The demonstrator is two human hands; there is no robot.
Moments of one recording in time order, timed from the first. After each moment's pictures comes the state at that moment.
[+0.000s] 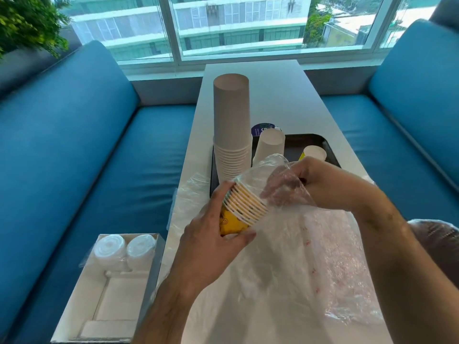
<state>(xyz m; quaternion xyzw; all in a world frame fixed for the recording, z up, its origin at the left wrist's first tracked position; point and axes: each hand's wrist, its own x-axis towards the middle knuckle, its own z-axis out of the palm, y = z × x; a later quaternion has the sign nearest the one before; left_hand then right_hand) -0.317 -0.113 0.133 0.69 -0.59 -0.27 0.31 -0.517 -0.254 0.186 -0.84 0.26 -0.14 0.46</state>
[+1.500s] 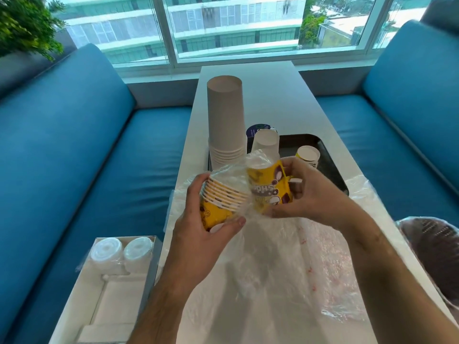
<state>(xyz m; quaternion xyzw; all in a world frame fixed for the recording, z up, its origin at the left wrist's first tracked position) -0.321 -0.112 0.144 0.66 -0.49 -0.32 0.47 -0.524 -0.239 0.149 -0.70 0.40 -0.26 0.52</state>
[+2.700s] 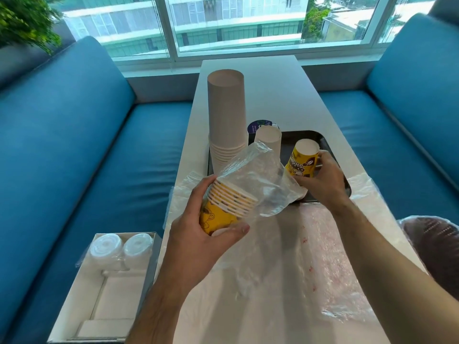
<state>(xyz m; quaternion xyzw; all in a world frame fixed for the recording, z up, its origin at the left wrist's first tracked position) -0.316 -0.110 0.138 0.66 -0.50 -0.33 0.46 -0.541 -0.319 0.064 -0.63 0.62 -0.36 0.29</state>
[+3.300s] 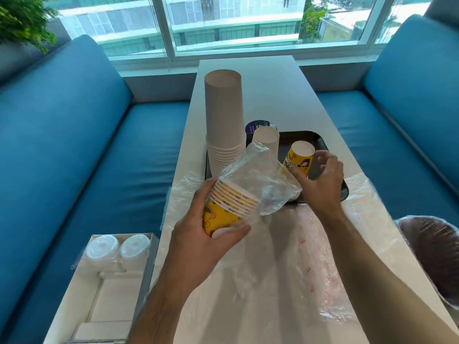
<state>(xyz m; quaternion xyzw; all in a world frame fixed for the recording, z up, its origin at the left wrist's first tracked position) -0.319 -0.113 0.134 0.66 -0.52 -0.33 0.43 -0.527 -0.293 0.067 -0.57 0.64 -0.44 0.24</state>
